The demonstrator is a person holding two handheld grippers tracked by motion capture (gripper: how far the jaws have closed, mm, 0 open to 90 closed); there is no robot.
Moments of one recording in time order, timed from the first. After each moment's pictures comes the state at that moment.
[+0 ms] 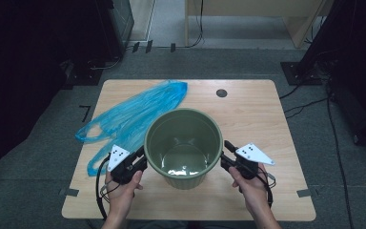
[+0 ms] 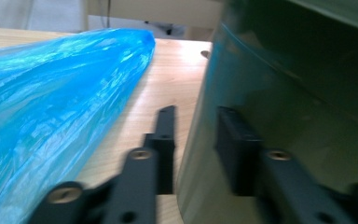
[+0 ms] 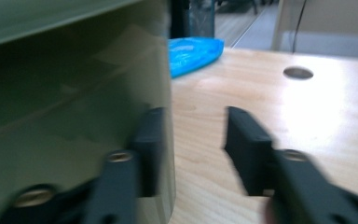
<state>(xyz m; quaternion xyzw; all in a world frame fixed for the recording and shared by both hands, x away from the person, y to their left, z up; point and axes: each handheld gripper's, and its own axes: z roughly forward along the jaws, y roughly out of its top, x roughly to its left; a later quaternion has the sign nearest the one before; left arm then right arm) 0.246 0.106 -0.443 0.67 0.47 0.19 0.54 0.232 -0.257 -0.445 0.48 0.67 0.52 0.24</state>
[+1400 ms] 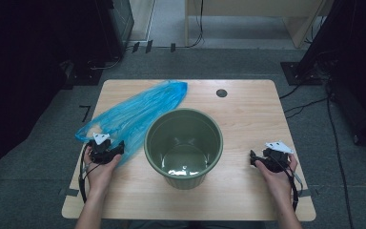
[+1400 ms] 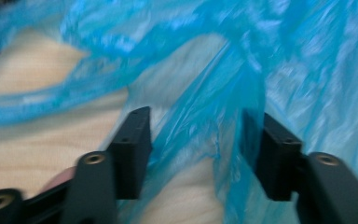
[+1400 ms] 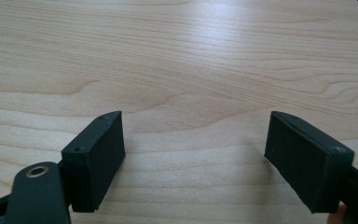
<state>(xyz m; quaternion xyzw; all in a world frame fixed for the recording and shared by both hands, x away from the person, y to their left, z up) 0.331 0.190 -0.515 0.68 0.61 0.26 0.33 0.271 -0.363 -0.523 0.62 0.66 0.29 0.29</state>
